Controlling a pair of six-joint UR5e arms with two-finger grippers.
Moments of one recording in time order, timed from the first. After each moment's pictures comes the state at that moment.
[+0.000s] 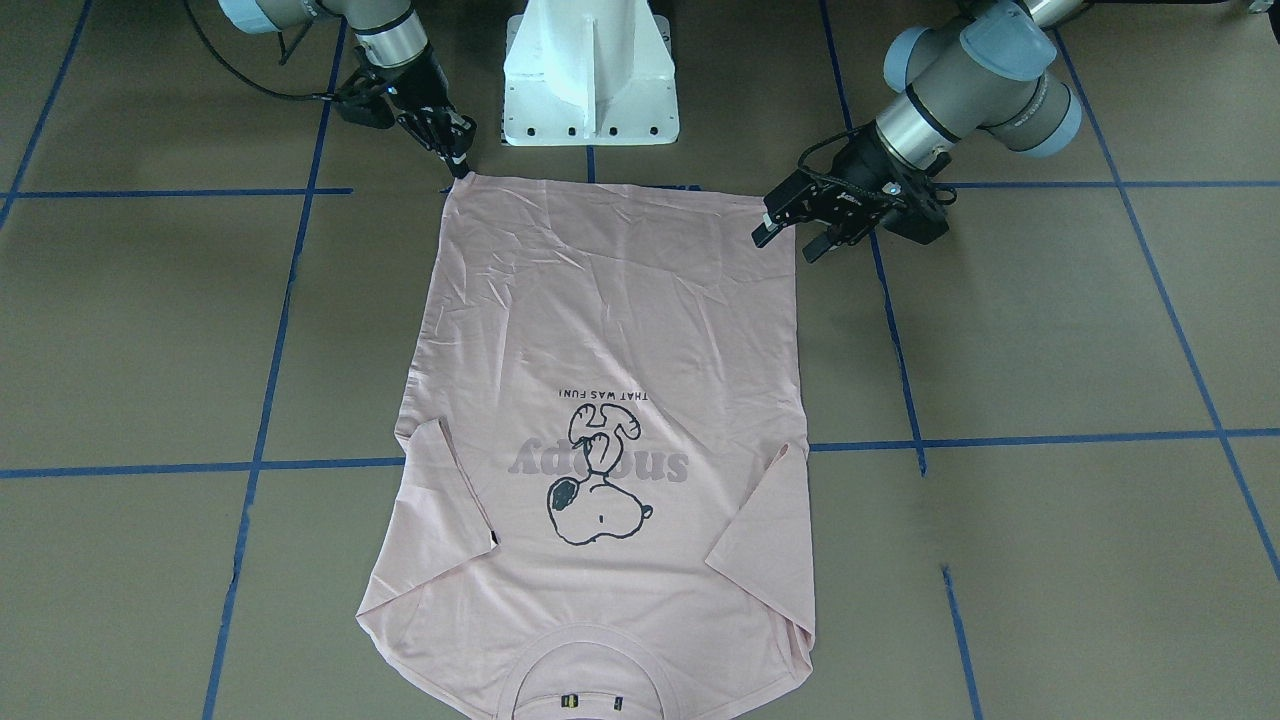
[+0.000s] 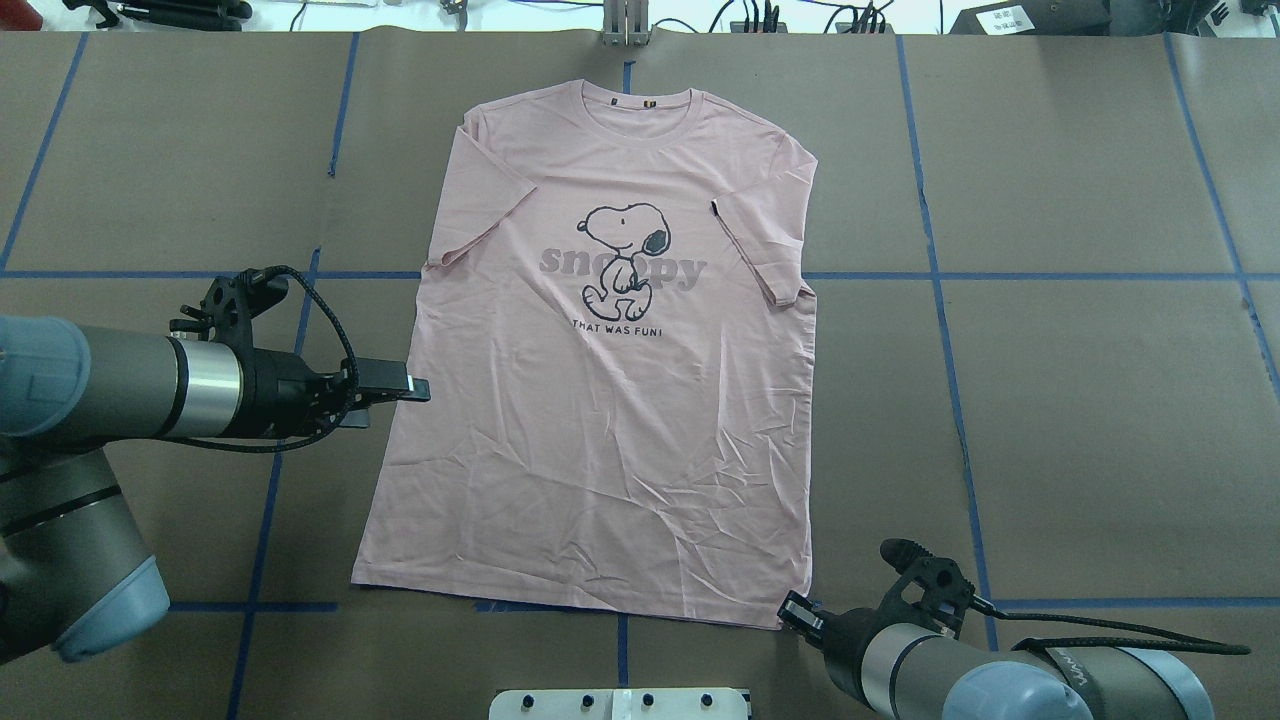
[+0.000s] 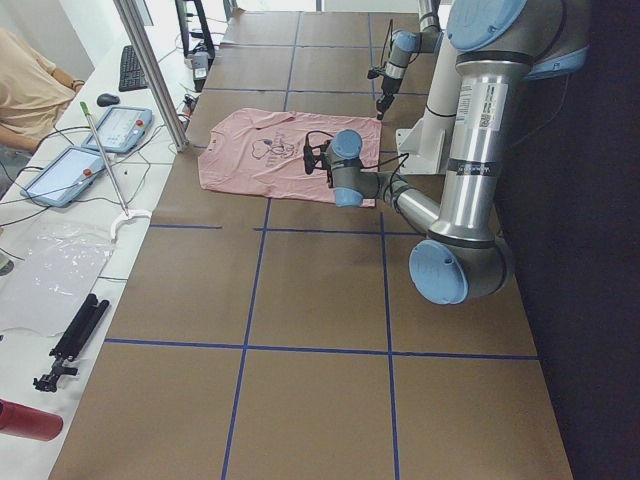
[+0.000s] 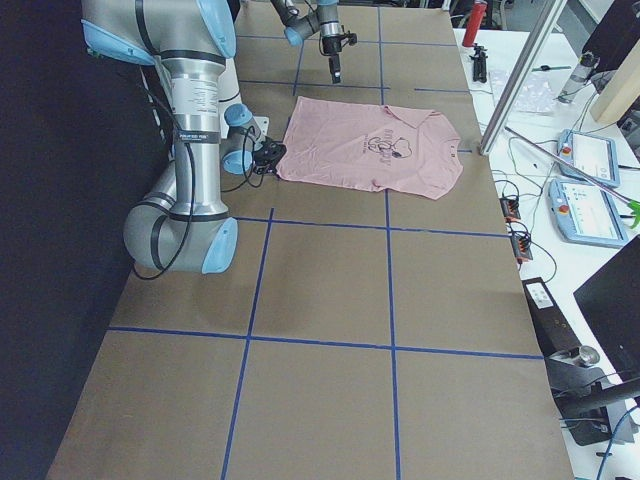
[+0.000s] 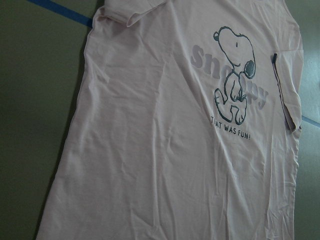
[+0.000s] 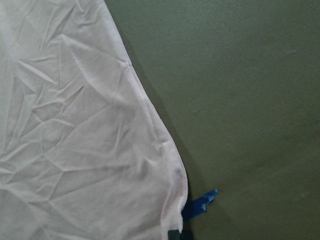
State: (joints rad) left arm -0.56 -1.69 -1.87 -2.48 -1.91 -1.58; right arm 0.00 -1.52 2.06 -1.09 1.34 2.13
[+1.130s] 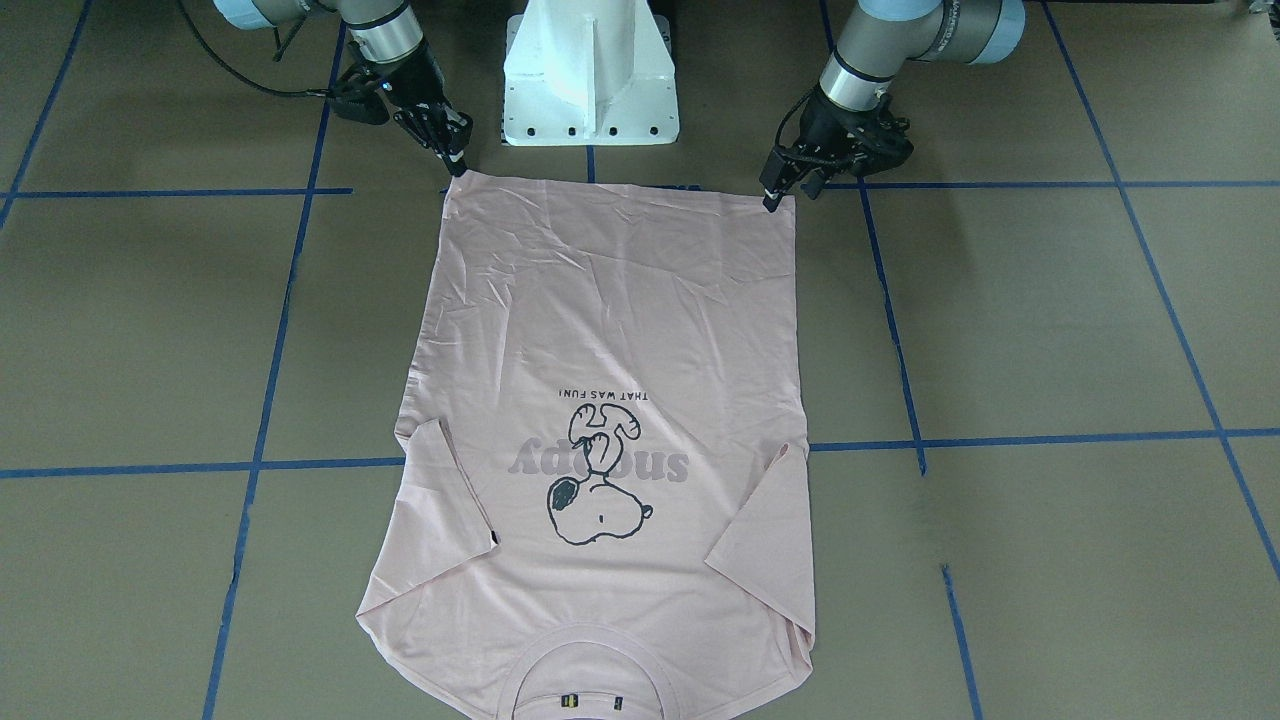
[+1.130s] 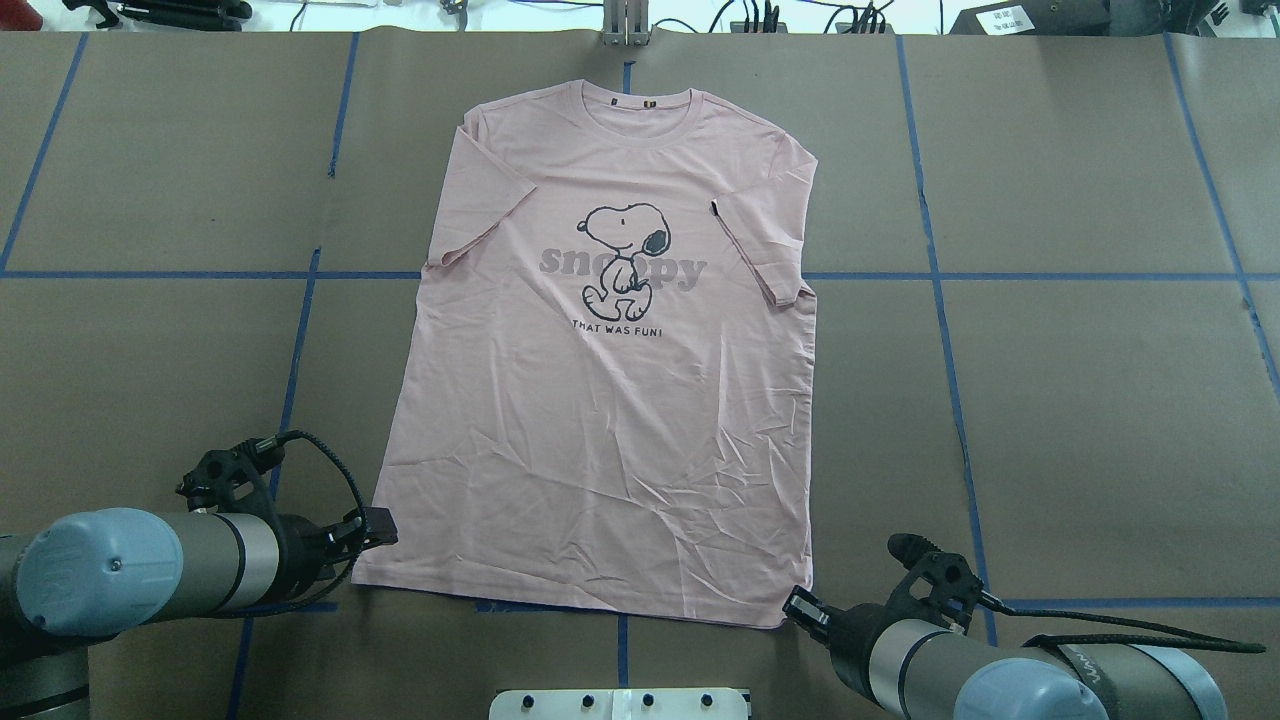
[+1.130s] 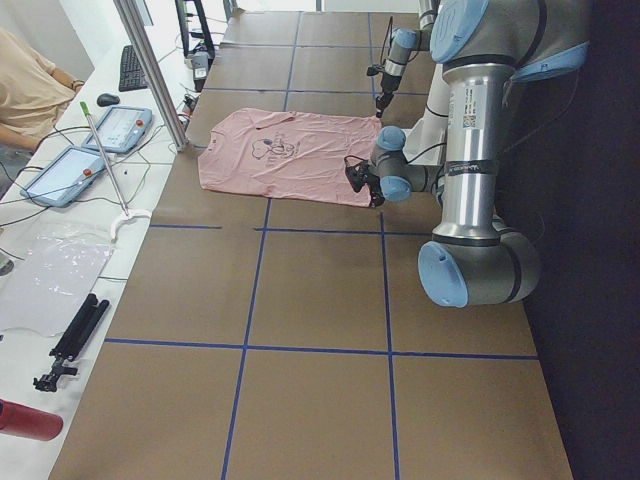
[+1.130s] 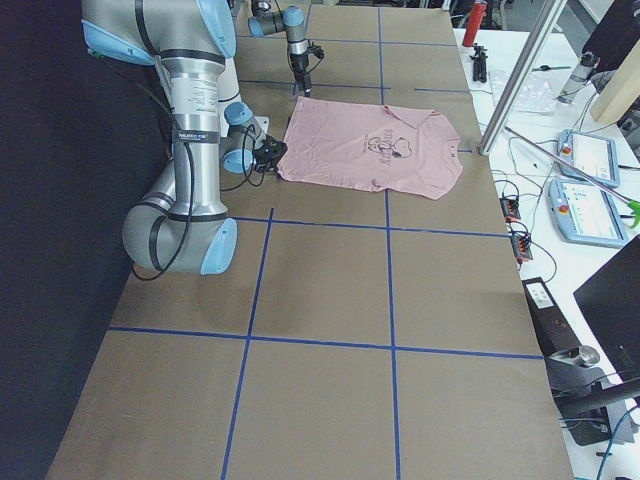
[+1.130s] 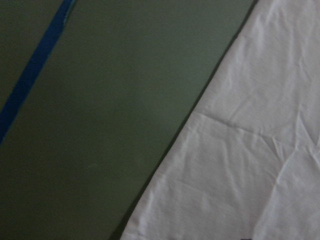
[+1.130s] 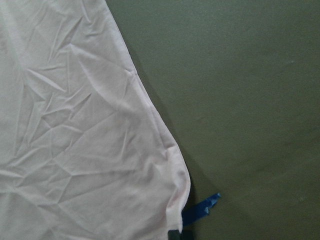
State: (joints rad) left arm -0.26 -1.56 -2.03 -2.10 -1.63 -1.88; right arm 0.01 -1.54 2.08 -1.09 1.33 2.13
